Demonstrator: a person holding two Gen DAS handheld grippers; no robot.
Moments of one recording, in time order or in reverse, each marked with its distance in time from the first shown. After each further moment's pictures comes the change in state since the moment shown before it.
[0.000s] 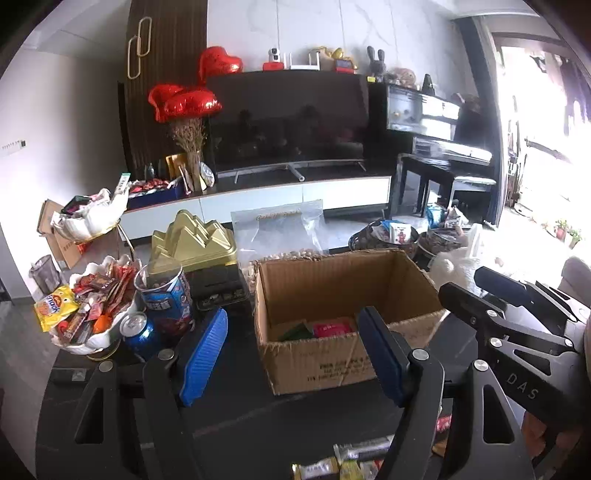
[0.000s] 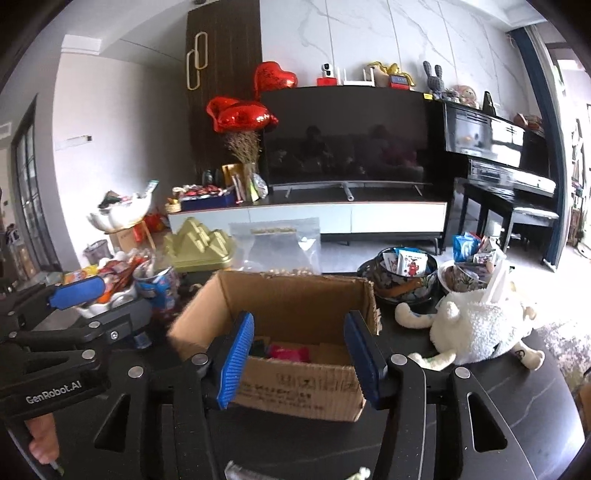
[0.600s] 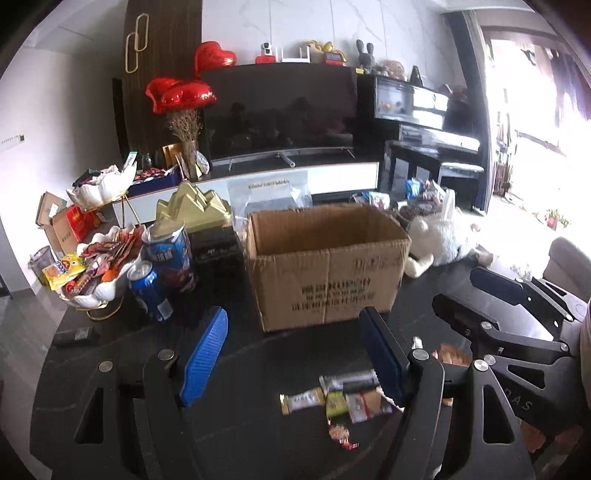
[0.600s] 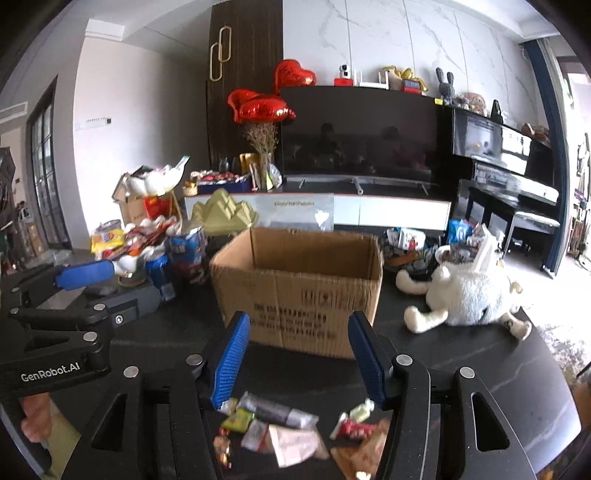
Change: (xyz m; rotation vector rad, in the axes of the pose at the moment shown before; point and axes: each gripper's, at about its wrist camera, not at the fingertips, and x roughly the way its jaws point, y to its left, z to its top) left arm -0.056 -0.016 -0.074 0.022 0.039 -0.023; right arm -0.065 0.017 -0.071 -0.071 0.035 0.013
